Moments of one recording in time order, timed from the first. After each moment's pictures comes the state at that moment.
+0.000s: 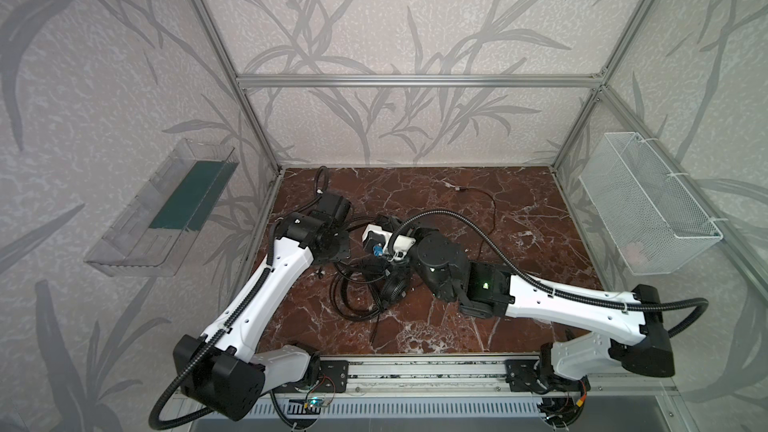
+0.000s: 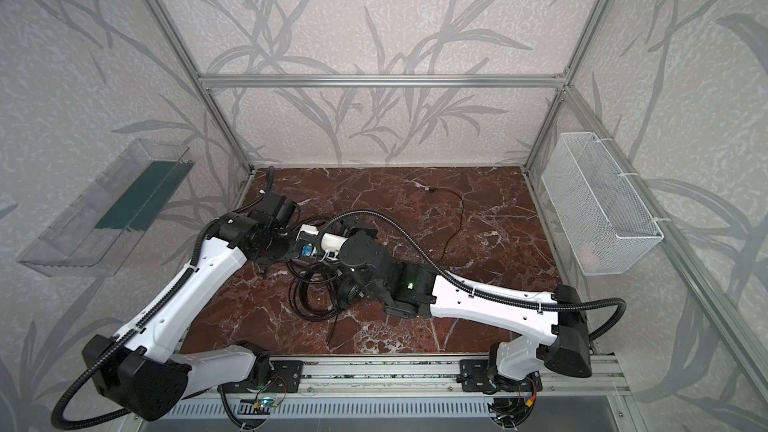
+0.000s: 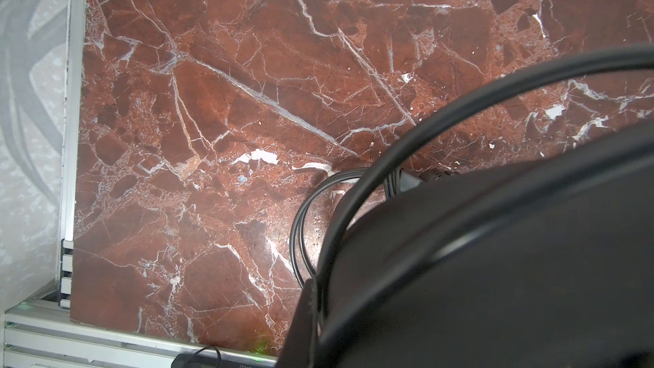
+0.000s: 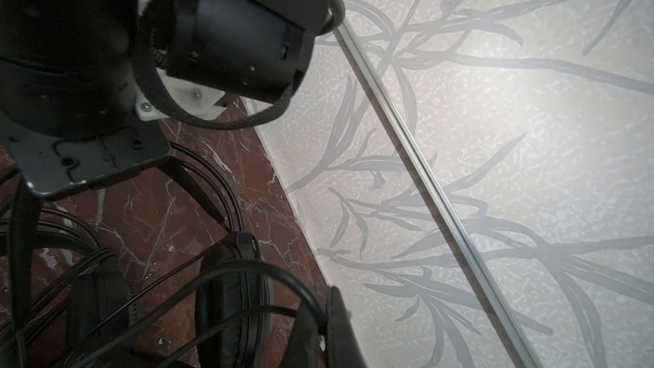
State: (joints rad) left arm -0.35 1.24 1.23 -1.21 -0.18 -0.50; right arm 1.25 1.44 1.32 -0.04 0.70 -0.73
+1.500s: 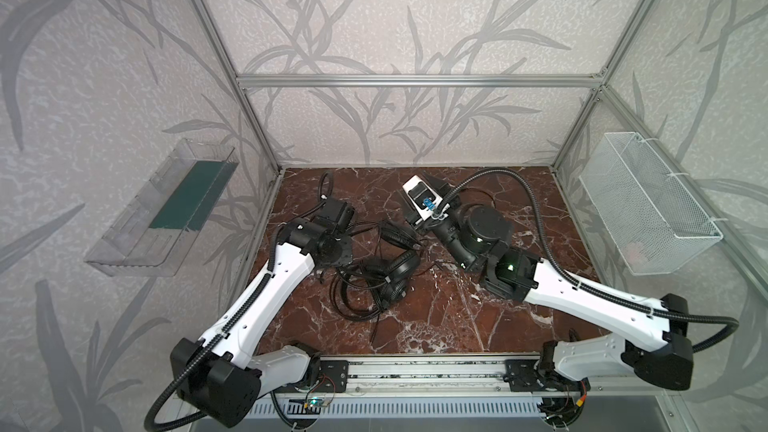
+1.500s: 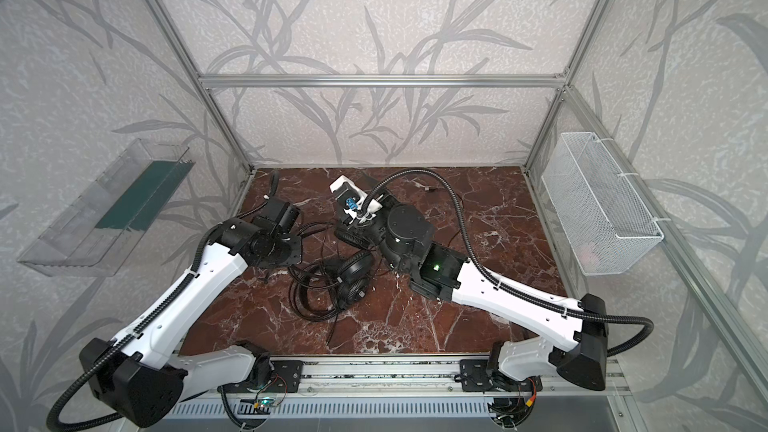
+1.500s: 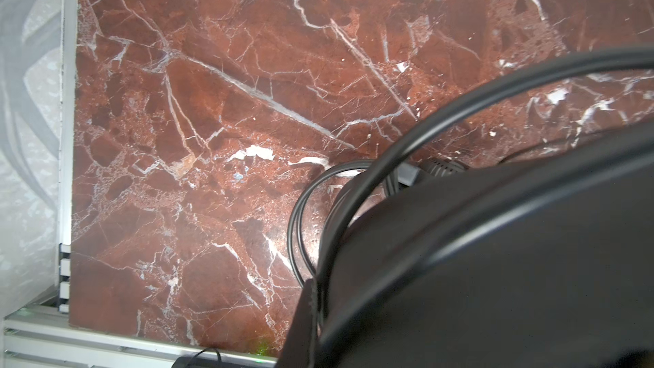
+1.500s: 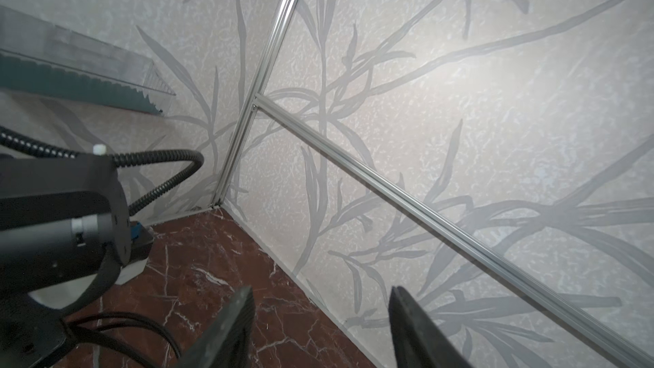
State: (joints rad) left arm -0.39 1.21 1.18 -1.20 -0.19 -0.50; right arm 1.09 1.31 1.27 0.25 0.48 -0.49
